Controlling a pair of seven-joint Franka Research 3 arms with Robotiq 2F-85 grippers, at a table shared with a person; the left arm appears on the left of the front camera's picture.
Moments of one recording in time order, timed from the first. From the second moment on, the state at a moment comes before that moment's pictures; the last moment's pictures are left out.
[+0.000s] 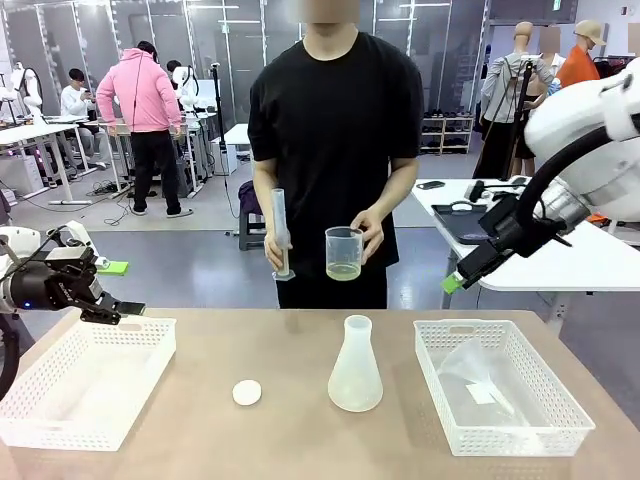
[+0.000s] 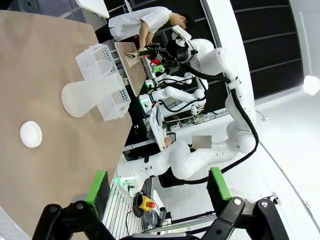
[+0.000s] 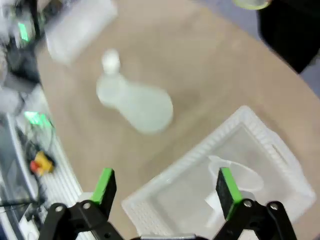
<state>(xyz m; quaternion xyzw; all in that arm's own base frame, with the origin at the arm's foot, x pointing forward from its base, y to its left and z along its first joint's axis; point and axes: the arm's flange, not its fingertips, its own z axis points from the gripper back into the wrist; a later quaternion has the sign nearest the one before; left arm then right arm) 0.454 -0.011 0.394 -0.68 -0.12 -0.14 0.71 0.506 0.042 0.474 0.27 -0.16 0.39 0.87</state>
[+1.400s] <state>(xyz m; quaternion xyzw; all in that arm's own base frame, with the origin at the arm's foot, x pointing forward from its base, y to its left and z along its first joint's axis) 0.454 -0.011 0.394 -0.68 -0.12 -0.14 0.71 0.537 0.066 0.437 0.13 -0.06 0.66 0.74</state>
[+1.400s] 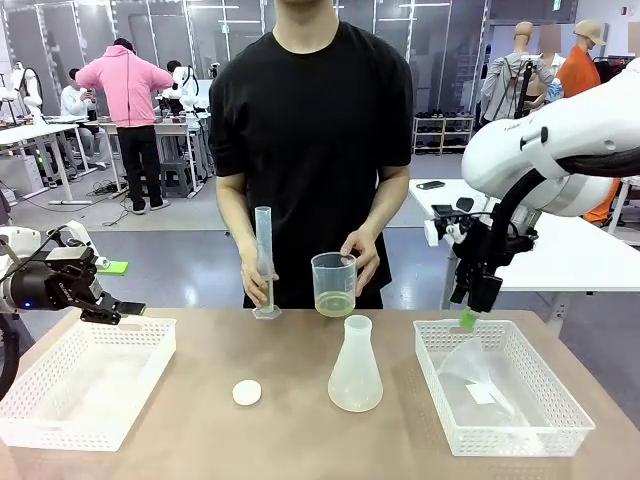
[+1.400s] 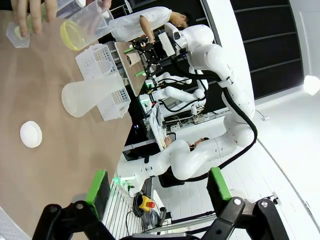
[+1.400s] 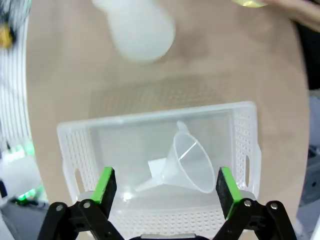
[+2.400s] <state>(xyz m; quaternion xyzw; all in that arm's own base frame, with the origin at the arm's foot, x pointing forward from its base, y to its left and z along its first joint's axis) 0.454 -0.011 0.394 -0.68 -0.12 -0.14 0.71 0.571 0.064 0.379 0.09 0.04 0.73 0.68</state>
